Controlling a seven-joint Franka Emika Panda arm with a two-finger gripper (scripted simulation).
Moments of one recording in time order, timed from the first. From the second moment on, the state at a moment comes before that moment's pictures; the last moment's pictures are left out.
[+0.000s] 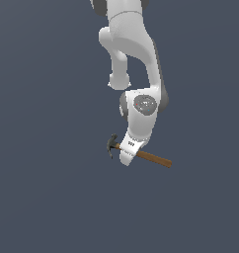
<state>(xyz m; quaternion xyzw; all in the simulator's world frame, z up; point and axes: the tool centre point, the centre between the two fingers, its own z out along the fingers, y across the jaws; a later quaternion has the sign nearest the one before) 0.021 0.073 0.074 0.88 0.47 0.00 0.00</state>
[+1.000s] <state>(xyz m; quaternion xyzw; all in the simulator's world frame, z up) 0.021 0.078 0.035 0.86 0.50 0.00 0.00</state>
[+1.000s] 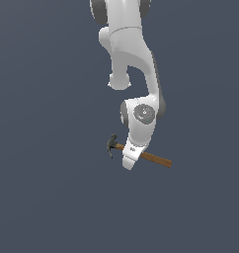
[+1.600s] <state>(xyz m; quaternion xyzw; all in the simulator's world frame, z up) 0.021 0.083 0.017 0.86 0.51 0.00 0.00</state>
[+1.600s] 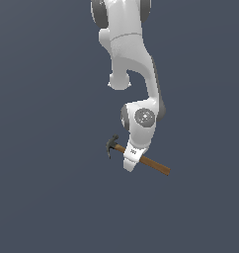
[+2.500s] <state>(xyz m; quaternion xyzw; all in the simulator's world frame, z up) 0.011 0.082 0.047 0.86 0.51 0.00 0.00</state>
